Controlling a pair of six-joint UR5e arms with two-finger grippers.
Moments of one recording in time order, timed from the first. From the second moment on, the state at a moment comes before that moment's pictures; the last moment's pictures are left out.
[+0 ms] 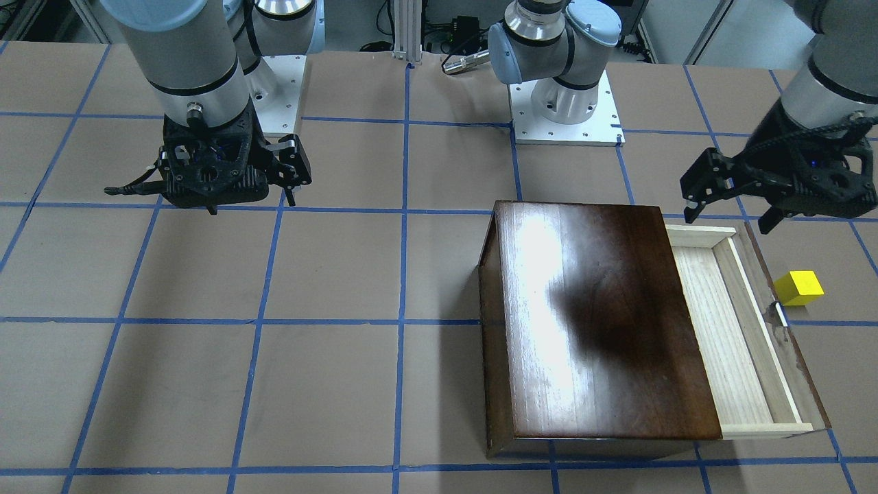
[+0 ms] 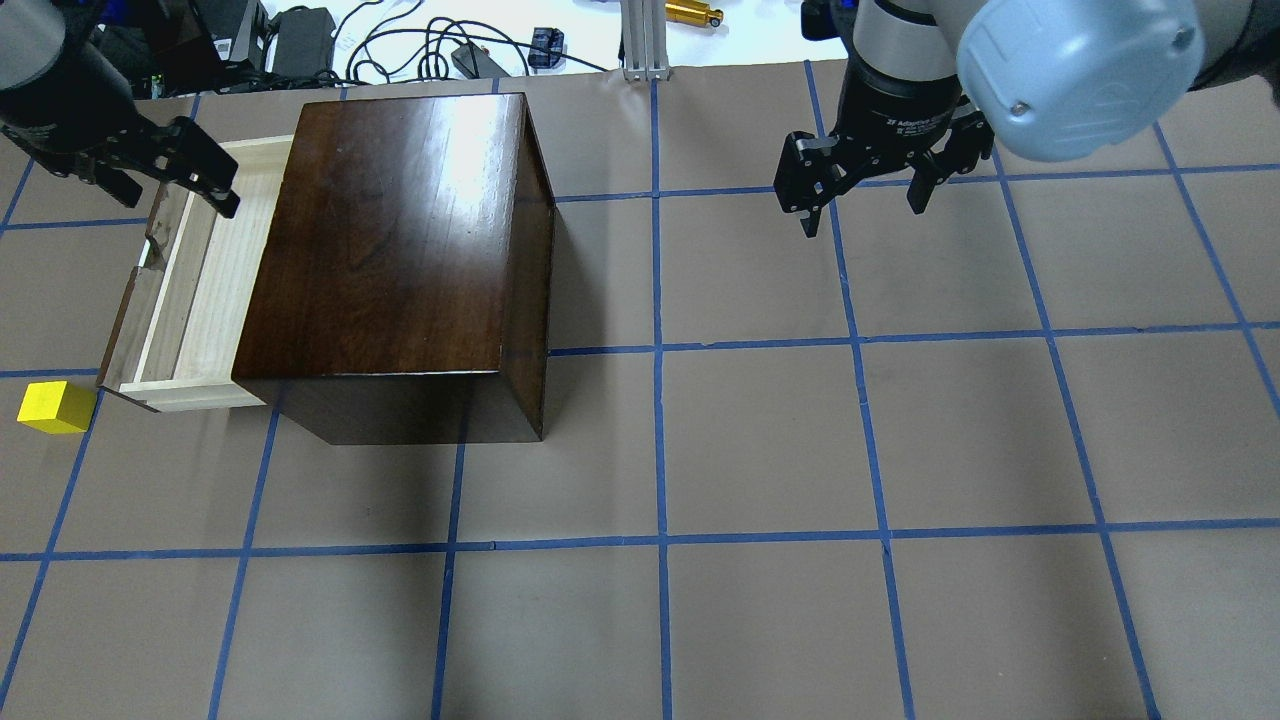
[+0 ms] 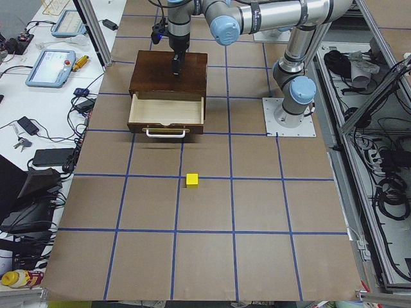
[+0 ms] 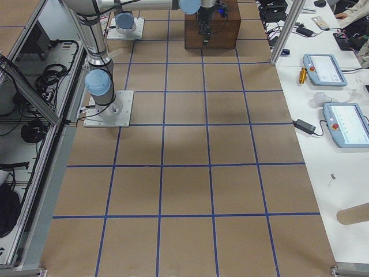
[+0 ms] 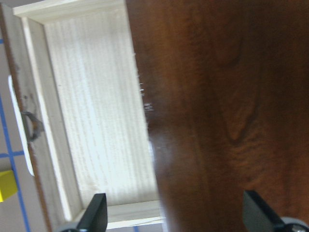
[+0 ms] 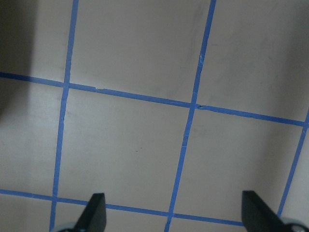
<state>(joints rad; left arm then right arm) -1.24 -1.63 -1.53 -1.49 1.57 0.56 1.70 -1.45 1.48 -1.58 -1.60 -0.05</state>
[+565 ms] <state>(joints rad) -0.94 -1.70 -1.53 -1.52 1.57 1.24 1.70 -1.45 1.48 -1.58 -1.60 -0.05</state>
